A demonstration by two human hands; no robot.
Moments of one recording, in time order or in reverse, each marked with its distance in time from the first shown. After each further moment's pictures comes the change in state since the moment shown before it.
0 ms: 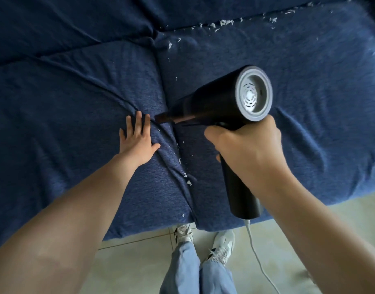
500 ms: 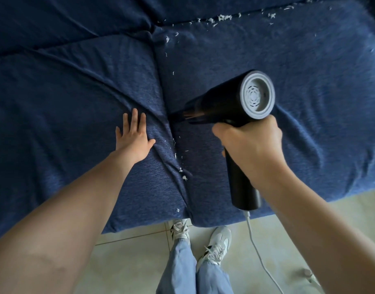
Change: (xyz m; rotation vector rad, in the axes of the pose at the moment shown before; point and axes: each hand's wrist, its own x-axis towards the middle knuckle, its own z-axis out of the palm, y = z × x) left_hand -0.008 0.003 0.007 -0.004 0.010 -0.022; right_hand 0.012 0.028 -0.005 -0.014 0.059 0.035
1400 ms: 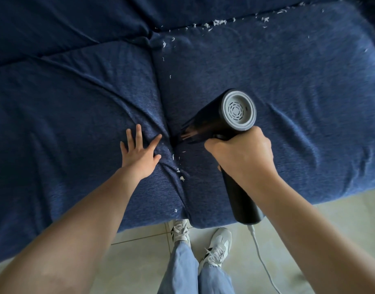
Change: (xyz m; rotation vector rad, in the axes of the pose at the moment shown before) left_hand -0.032 0.018 0.025 0.064 -0.060 0.017; right_hand -0.007 0.015 -0.005 -0.117 -0.112 0.064
